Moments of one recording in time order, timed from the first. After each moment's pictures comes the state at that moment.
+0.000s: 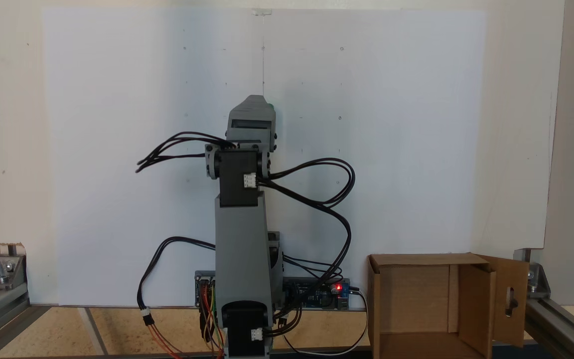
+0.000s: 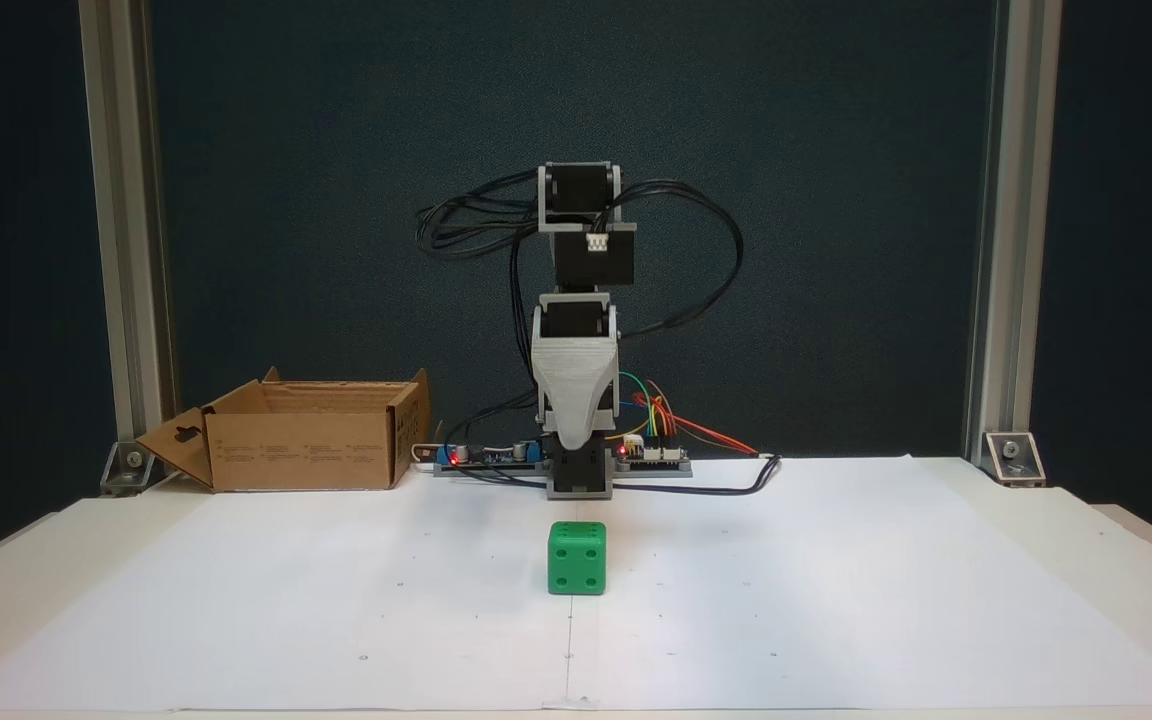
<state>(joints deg) -2.5 94.5 94.0 56.2 2.7</state>
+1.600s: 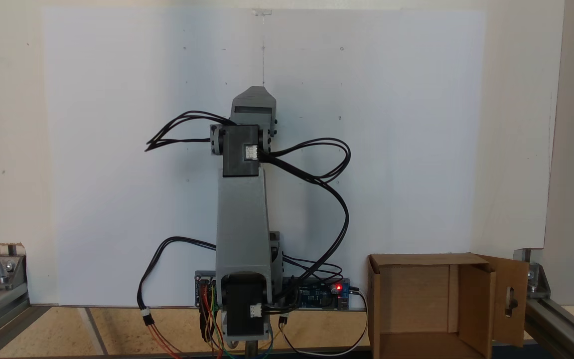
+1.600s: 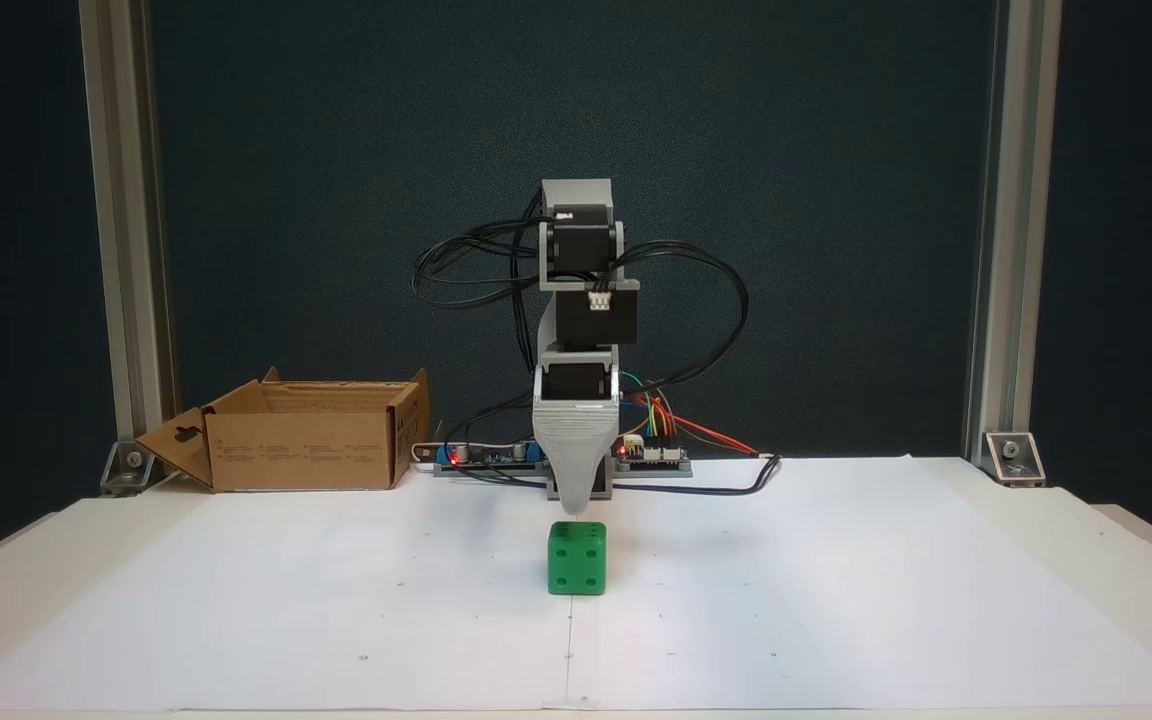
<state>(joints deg) -2.5 87.0 99.1 47.7 2.7</state>
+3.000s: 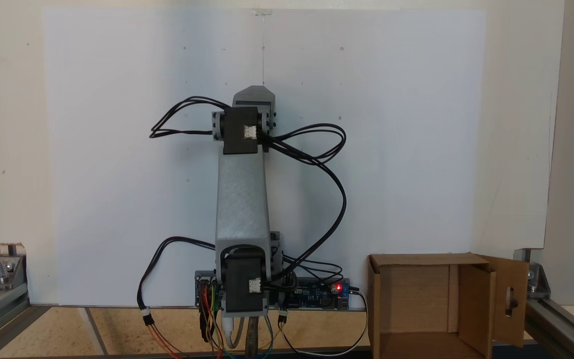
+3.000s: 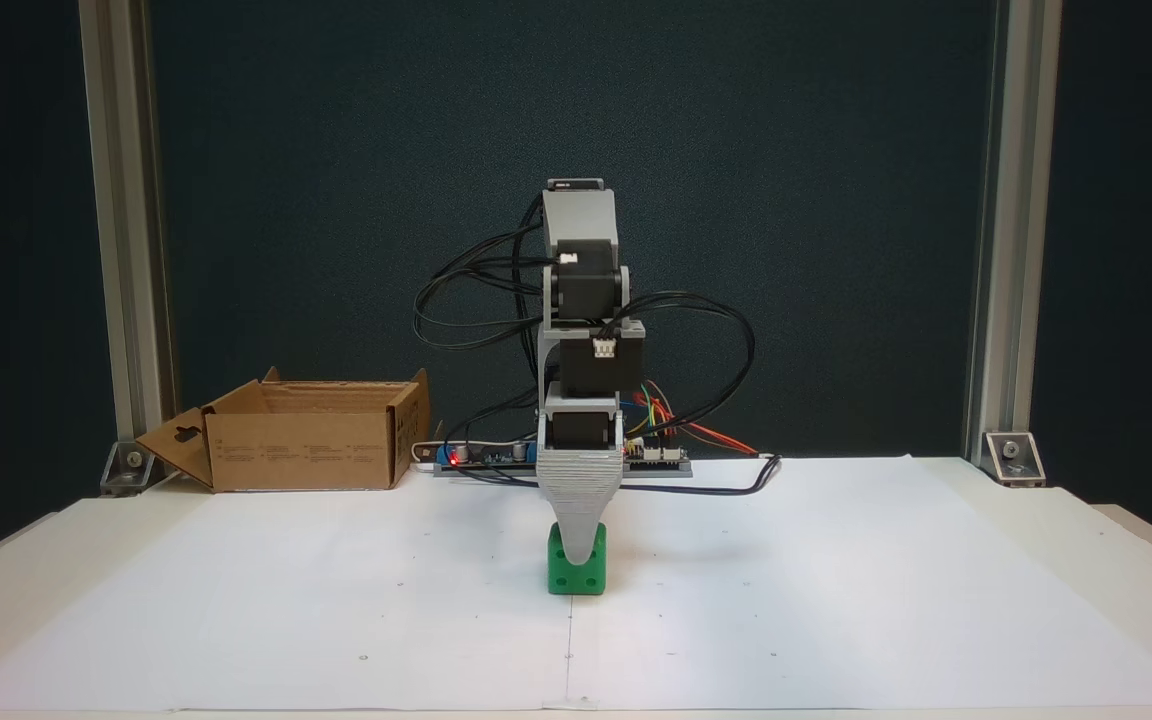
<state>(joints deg) -3.2 78.8 100.2 44.9 2.9</state>
